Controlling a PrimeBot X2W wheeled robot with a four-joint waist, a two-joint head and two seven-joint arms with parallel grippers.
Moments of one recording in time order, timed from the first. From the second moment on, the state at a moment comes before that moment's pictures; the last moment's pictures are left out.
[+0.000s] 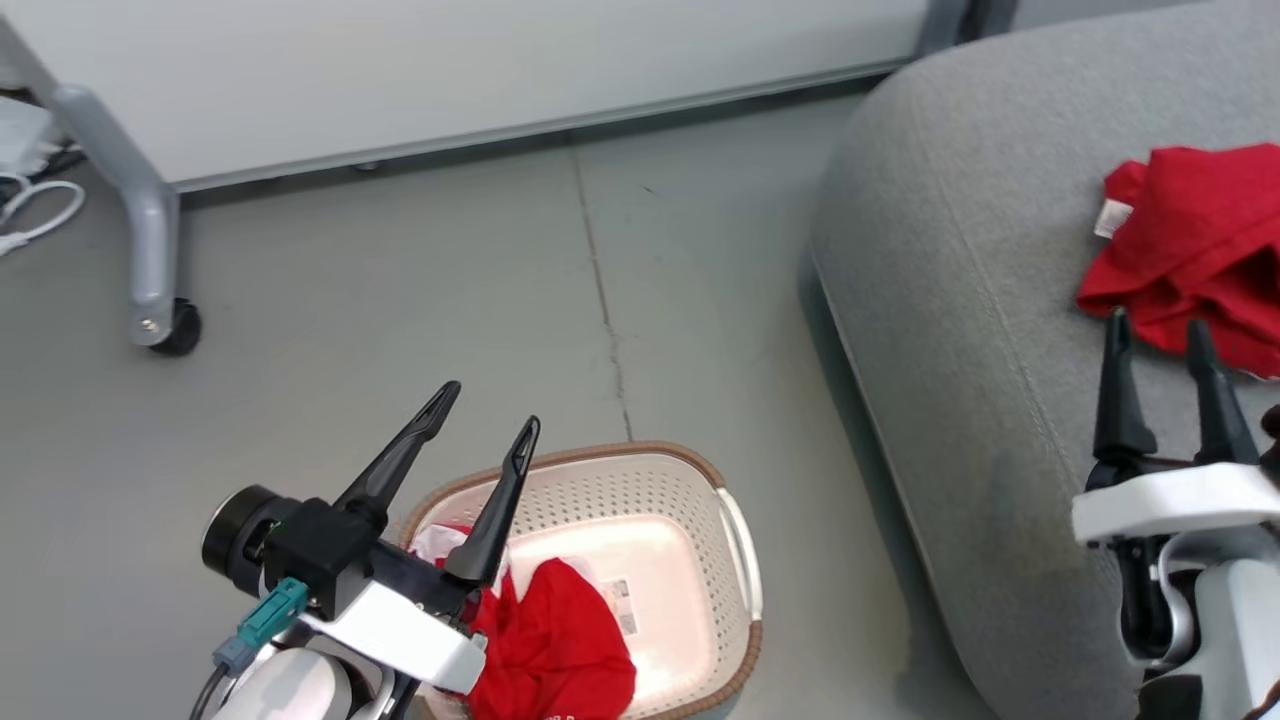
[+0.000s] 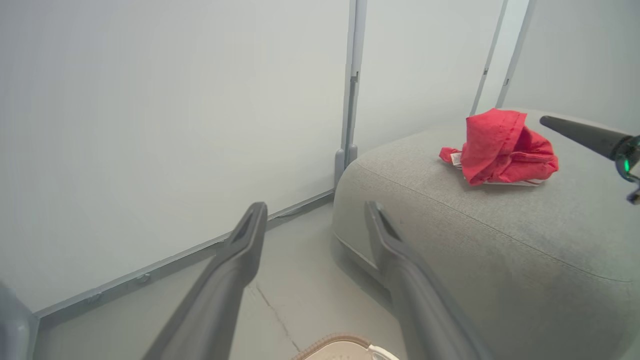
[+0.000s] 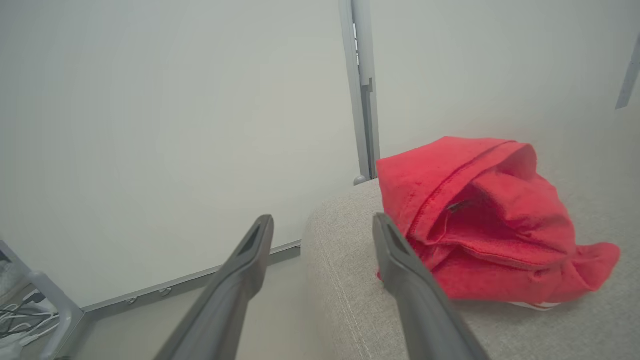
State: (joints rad) left arm -0.23 0.39 -0.56 0.00 -0.45 0.06 -0.23; right arm -0.33 -0.05 -0.15 0.37 0.26 0.13 -0.26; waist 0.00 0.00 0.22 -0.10
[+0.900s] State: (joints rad) left arm -0.04 0.35 -0.33 0.08 -0.54 0.17 -0.26; right arm -0.09 -0.05 0.01 0.17 0.24 0.13 -0.15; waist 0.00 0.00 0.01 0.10
